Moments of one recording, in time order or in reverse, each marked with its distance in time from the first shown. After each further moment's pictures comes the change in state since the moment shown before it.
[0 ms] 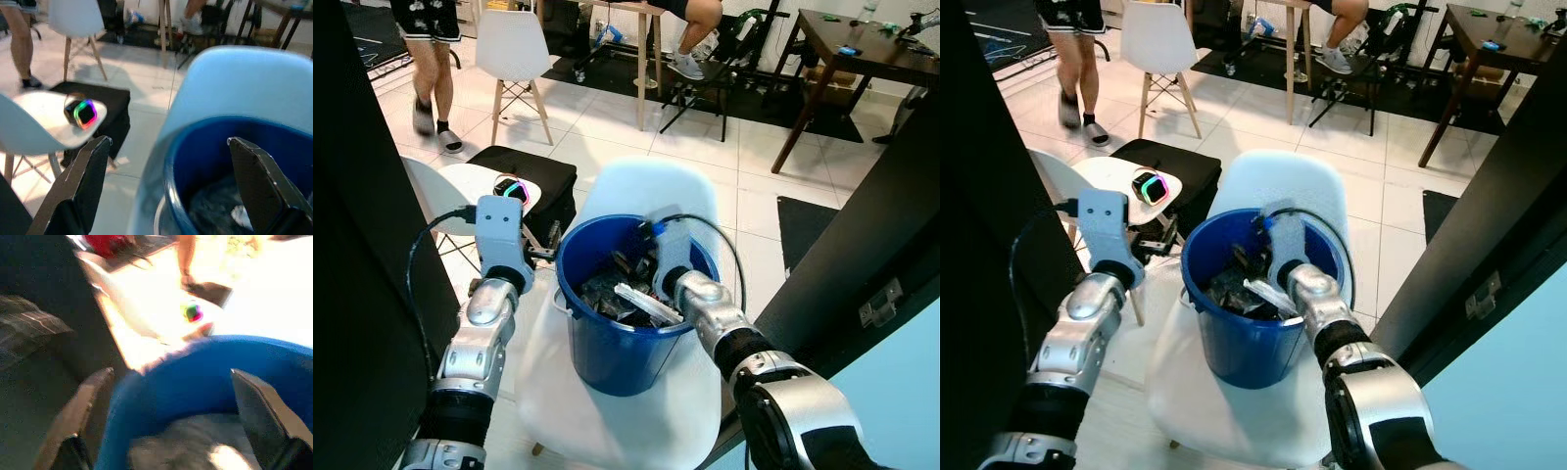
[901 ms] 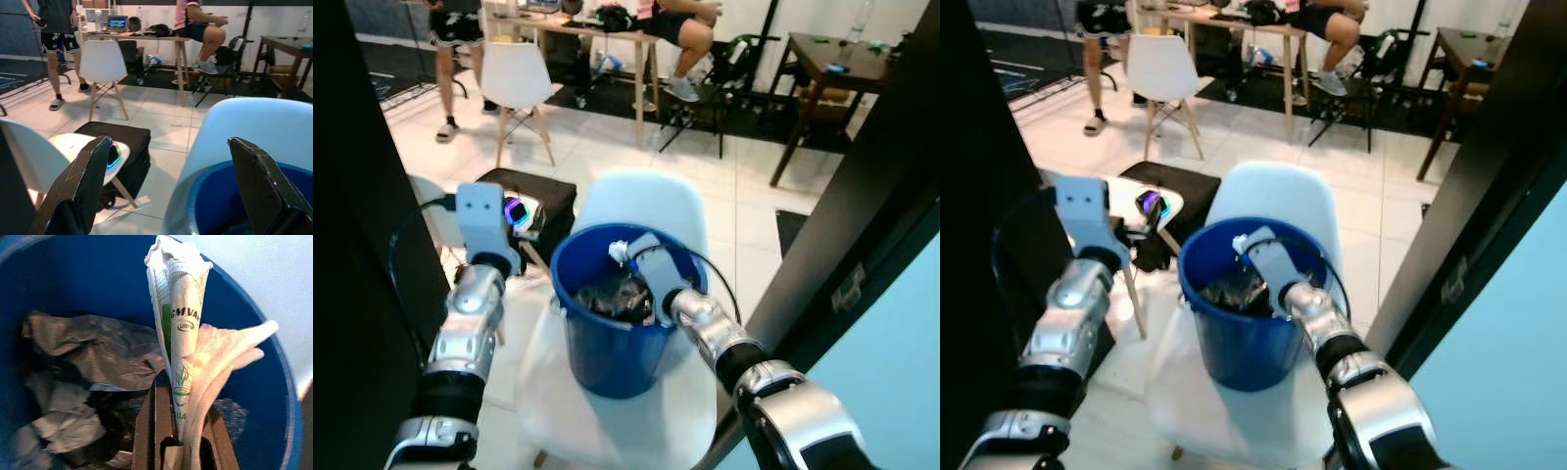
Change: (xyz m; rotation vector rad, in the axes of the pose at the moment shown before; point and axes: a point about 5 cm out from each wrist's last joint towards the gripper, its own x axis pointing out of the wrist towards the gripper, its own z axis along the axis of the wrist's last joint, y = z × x) left arm 0.004 0.034 0.026 0.041 -0.155 0.084; right arm 0.001 -0.010 -0.036 -0.583 0.466 -0.321
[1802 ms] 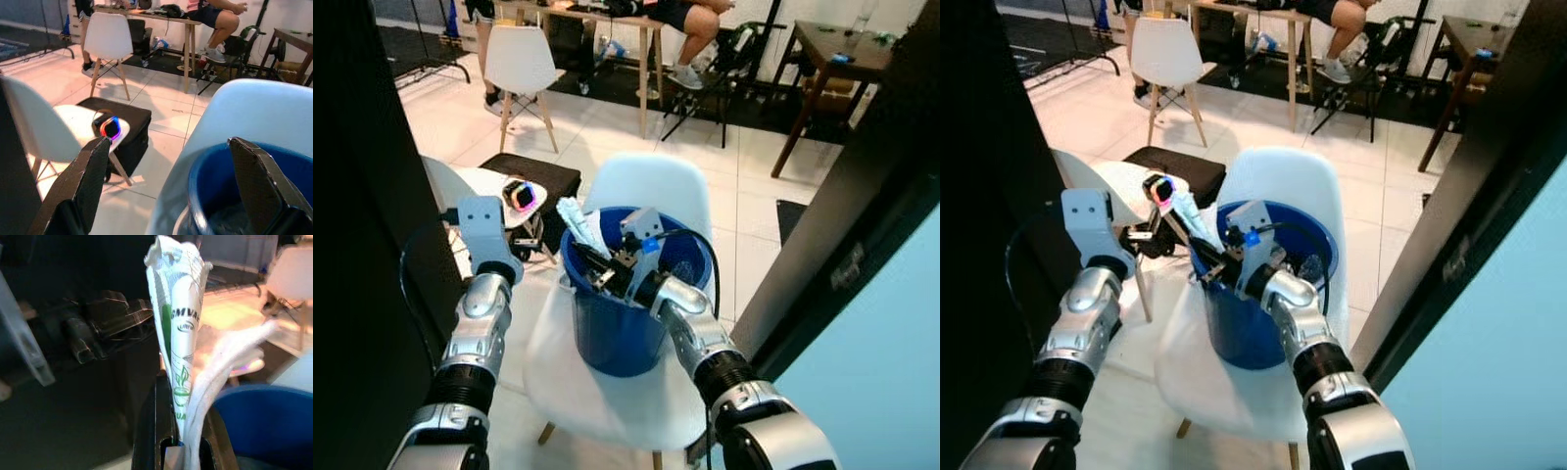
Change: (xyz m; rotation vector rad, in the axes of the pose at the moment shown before) left arm 0.010 -0.015 -0.031 -0.104 0.073 0.021; right arm -0.016 0.023 0.050 0.301 -0.520 0.371
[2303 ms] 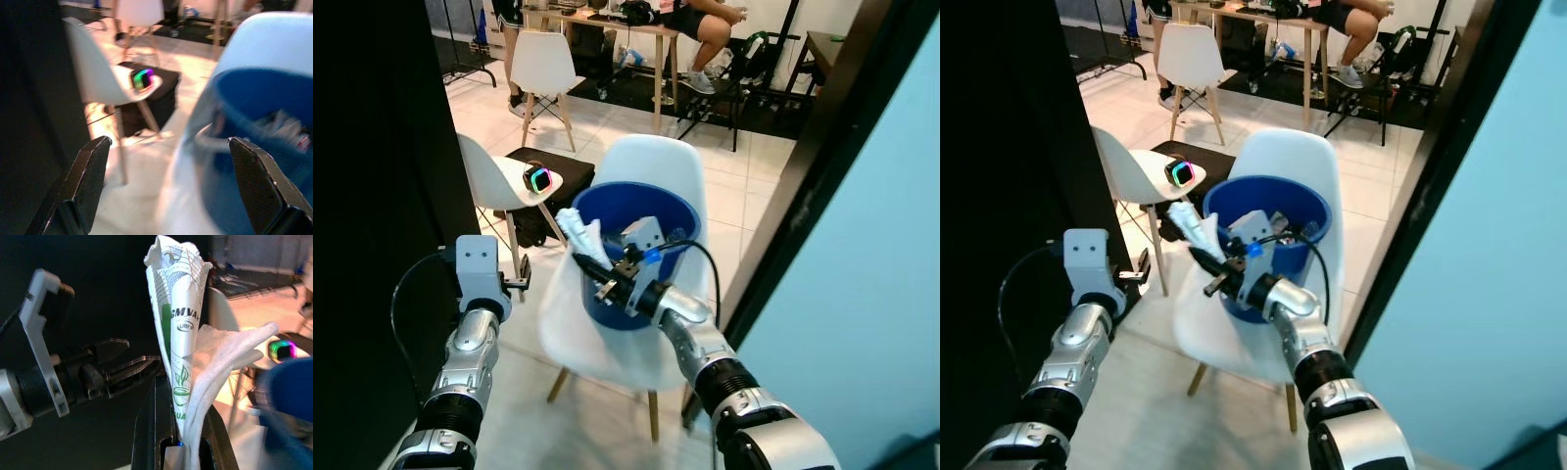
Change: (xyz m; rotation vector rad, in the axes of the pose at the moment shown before) left arm -0.020 0.019 -0.035 0.053 0.113 0.076; right arm -0.005 0.006 -0.004 0.102 -0.064 0.083
